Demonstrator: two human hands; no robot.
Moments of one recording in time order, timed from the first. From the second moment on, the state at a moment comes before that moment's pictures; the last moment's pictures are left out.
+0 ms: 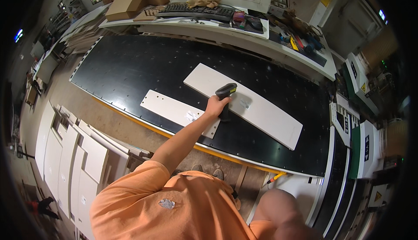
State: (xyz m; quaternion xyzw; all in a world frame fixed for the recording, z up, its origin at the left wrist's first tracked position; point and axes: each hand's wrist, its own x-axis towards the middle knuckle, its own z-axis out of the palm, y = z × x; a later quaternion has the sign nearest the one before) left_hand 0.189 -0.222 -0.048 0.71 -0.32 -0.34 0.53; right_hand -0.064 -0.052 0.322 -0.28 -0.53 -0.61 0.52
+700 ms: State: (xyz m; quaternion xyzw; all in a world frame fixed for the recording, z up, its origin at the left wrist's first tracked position) left_hand 0.178 -0.221 -0.040 0.72 -0.36 -0.26 0.54; right_hand -0.332 -0.187 -0.282 0.37 -0.86 0.25 -0.25
